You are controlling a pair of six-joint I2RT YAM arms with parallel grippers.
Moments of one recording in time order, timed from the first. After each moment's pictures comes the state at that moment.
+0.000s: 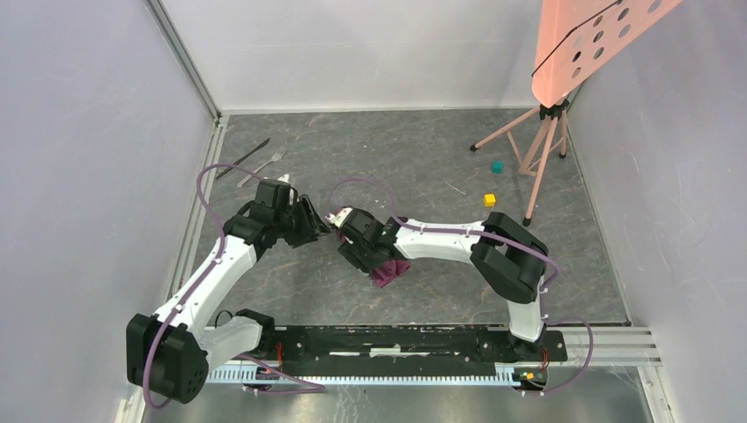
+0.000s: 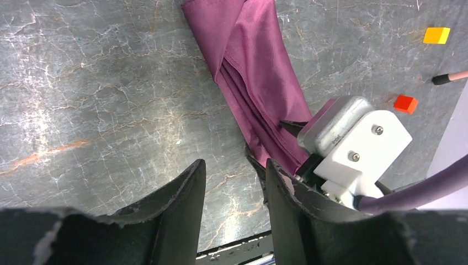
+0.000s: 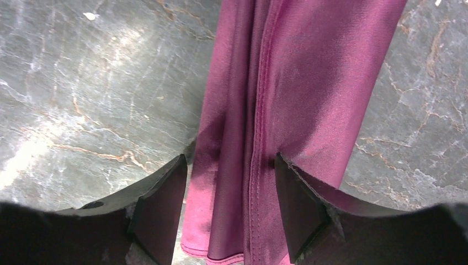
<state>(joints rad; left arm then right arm) -0.31 1.07 0.77 -0.58 0.19 -0.67 1.06 1.92 1.27 -0.44 0.14 0.16</state>
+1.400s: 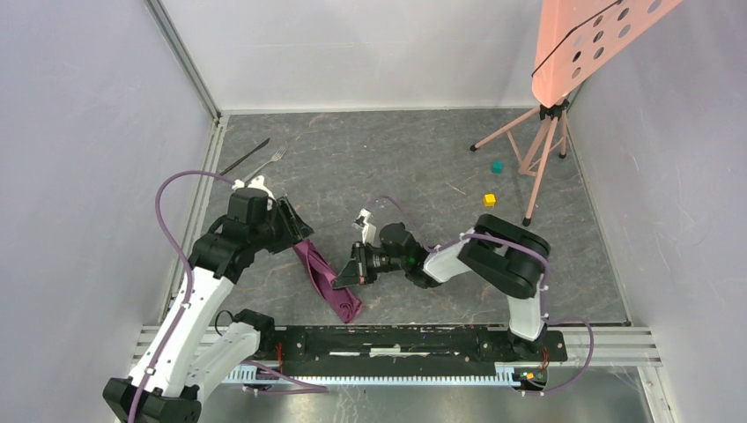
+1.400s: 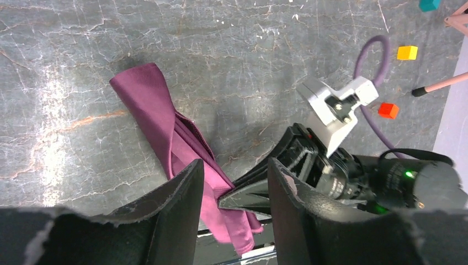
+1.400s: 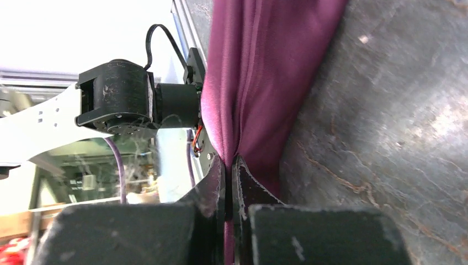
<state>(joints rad) -0.31 0.80 0.87 -0.82 0.07 -0.67 1.01 1.88 0.77 0.73 -0.52 0.96</state>
